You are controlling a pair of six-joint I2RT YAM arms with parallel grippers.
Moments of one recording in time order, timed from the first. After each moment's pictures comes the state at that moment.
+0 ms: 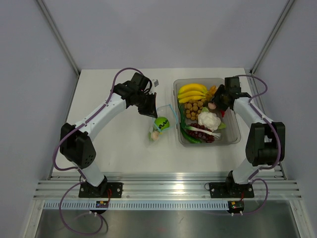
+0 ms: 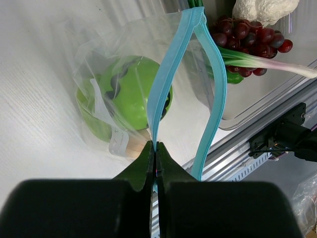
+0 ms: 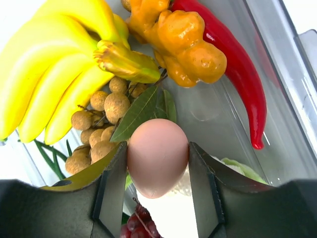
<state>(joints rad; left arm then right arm) -0.55 1.68 1.54 -0.87 0.33 -0.37 0.04 1.66 1.20 -0.39 -0.01 0.63</state>
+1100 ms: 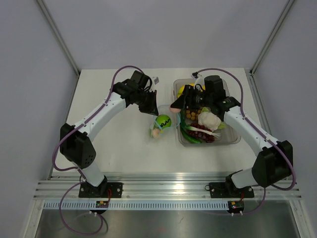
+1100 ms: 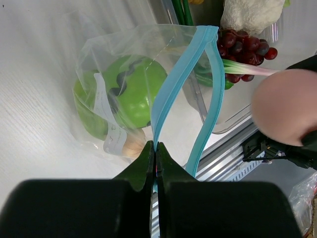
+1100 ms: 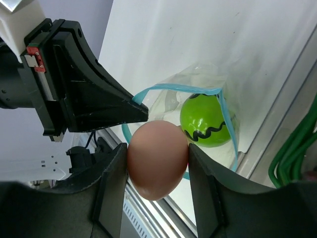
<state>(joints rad) -0.55 1.68 1.58 -0.86 0.33 -0.39 0.38 1.40 1.19 -0.32 -0.57 0.57</state>
